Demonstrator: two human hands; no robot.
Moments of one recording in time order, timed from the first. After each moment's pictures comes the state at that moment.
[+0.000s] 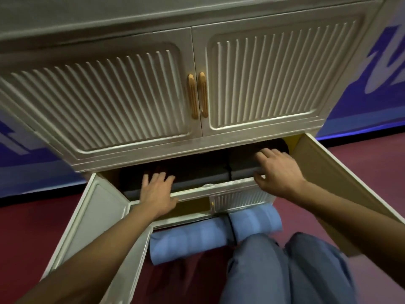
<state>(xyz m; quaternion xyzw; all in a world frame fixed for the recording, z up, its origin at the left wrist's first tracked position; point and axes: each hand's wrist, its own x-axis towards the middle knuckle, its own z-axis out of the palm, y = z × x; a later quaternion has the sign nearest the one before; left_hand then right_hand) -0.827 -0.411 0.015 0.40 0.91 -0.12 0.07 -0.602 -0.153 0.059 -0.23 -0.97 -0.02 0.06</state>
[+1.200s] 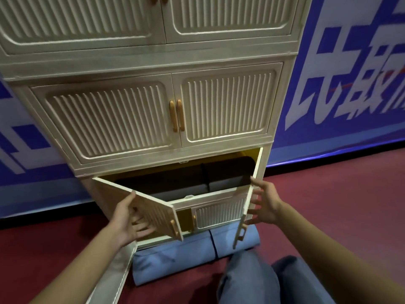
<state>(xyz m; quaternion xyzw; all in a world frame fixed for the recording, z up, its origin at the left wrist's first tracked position) -0.756 -0.484 0.055 -0.13 0.61 0.66 0.43 -0.505 -0.195 0.060 -0.47 -0.42 0.77 0.08</state>
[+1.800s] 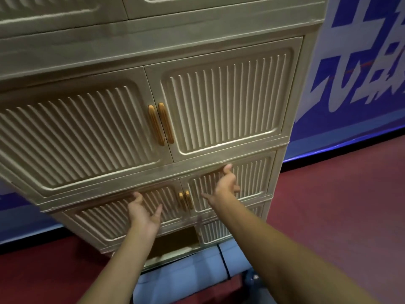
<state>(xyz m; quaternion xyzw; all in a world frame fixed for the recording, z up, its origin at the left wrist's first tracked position) -0.805 -0.353 0.033 -0.22 0.44 0.83 0.25 -0.698 -0.193 0.045 -0.51 -0.15 0.79 0.29</state>
